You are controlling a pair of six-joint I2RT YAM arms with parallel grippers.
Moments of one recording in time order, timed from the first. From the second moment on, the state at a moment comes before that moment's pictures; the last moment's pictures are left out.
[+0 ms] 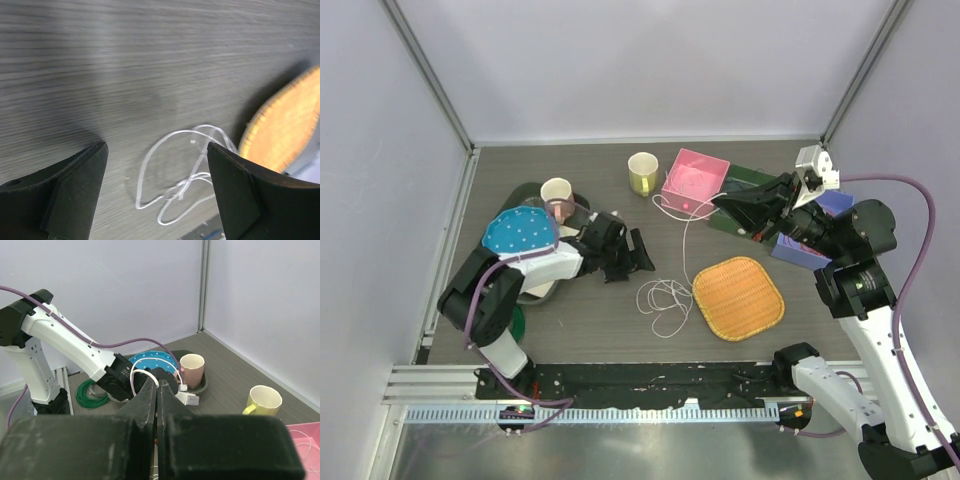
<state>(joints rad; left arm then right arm) -0.63 1.63 0.88 -0.15 0.13 -0.88 0.29 0.78 1.07 0.05 -0.77 0.28</state>
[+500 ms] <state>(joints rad) -0.74 1.76 0.92 -0.01 0.30 -0.93 0.29 0.78 1.07 0.01 -0.70 0.24</state>
